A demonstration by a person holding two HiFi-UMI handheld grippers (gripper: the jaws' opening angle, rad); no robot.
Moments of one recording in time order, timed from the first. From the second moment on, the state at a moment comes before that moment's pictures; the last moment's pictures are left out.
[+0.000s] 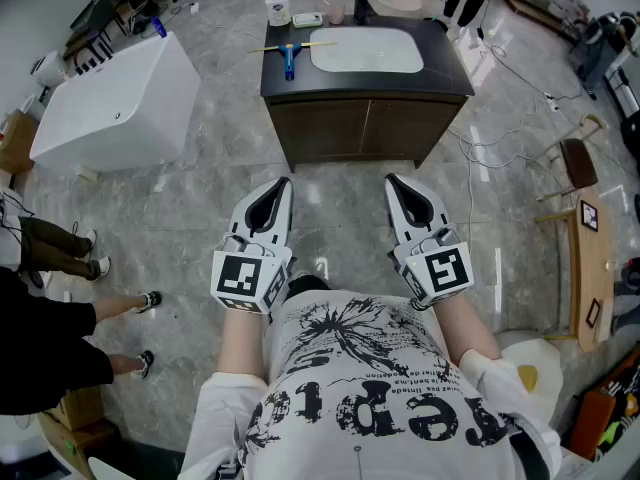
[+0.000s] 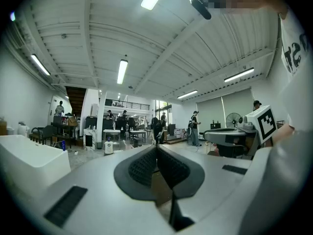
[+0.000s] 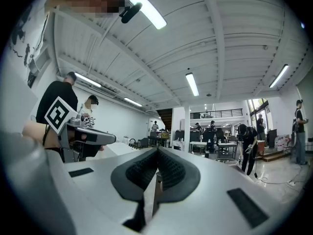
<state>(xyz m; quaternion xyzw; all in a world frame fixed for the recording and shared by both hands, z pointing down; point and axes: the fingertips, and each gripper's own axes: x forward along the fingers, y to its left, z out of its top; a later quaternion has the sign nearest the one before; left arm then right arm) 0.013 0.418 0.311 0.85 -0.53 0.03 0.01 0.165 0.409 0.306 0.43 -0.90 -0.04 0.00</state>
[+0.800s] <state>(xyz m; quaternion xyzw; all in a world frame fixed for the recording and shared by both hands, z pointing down) 0.038 0.415 0.321 0.85 -0.53 0.02 0.01 0.187 0.403 0.318 0.45 -0.89 -0.02 -0.01</state>
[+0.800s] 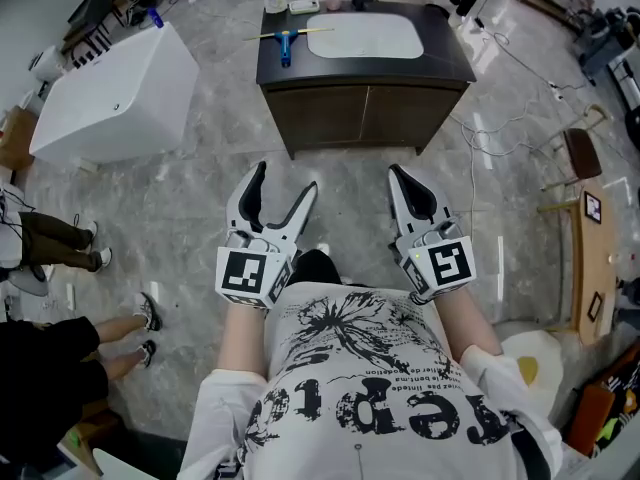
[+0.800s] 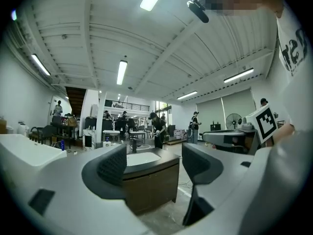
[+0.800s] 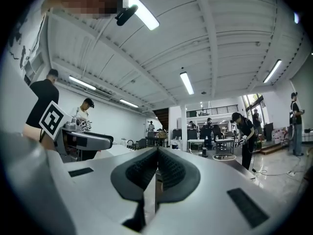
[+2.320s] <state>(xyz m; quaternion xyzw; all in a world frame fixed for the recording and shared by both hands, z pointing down) -0.161 -0.142 0.362 0.85 -0.52 0.05 0.07 -0.003 -0.144 0.350 0.50 -0.87 0.01 0.06</state>
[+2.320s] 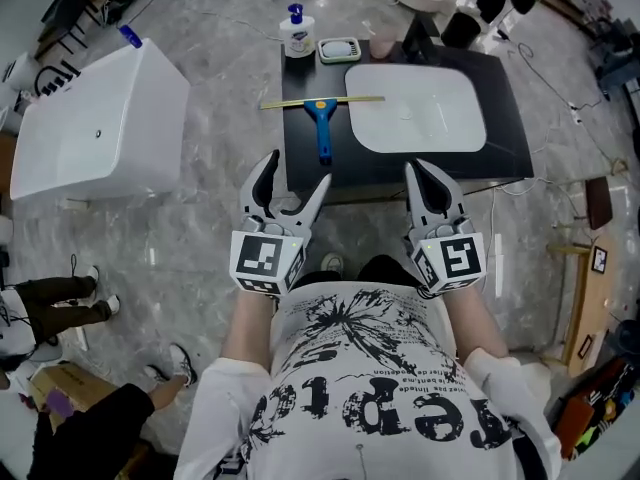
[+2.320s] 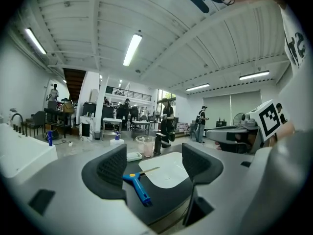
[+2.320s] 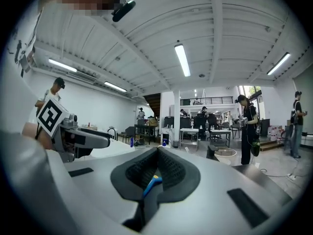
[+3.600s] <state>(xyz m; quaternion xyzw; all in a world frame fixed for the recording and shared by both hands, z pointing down) -0.136 -0.422 0.673 0.66 -0.59 0.30 0.35 0.026 -0.481 0.543 0.35 -0.91 0.13 0.17</state>
